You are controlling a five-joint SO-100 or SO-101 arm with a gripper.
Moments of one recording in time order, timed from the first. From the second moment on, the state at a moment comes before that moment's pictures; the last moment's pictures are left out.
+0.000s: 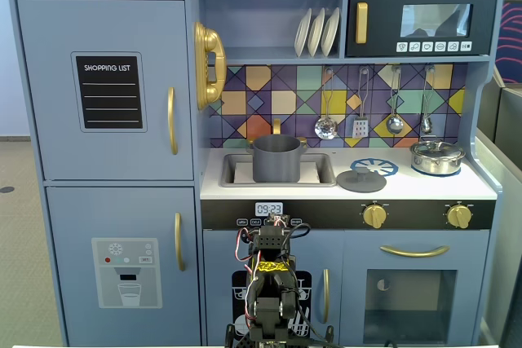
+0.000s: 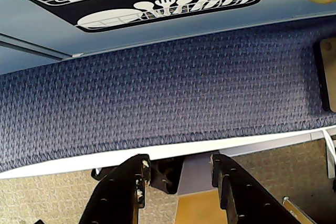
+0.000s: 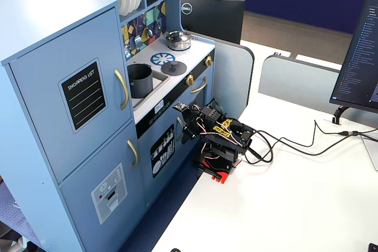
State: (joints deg) arm 0.9 182.7 172.0 77.5 -86.3
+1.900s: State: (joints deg) arm 37.9 141.9 141.9 -2.8 -88.4
